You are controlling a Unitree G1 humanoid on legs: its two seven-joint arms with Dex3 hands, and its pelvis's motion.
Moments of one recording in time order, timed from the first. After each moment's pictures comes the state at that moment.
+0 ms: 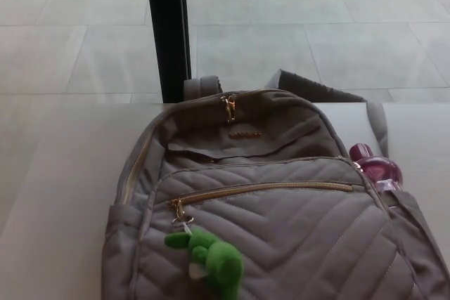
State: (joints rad) left_arm 0.13 0.65 0.18 1.23 0.06 -0.17 -0.10; right_arm 0.41 -0.79 -0.26 0.76 -0.04 -0.04 0.24
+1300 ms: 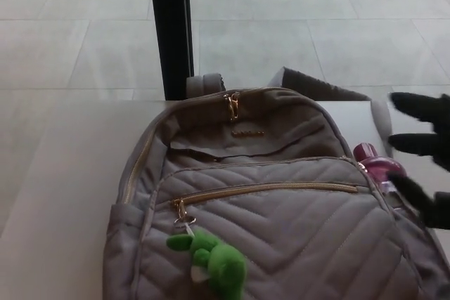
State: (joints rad) left_arm 0.11 0.64 0.17 1.25 0.06 -0.20 -0.12; right_arm -0.07 -0.46 -0.01 -0.42 0.03 0.20 0.17
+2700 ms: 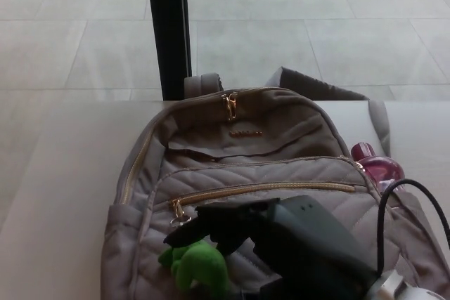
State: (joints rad) left_arm 0.11 0.64 0.13 1.25 0.07 -0.21 -0.12; right_arm -0.15 -0.43 0.65 -0.73 -0.57 0.34 0.21
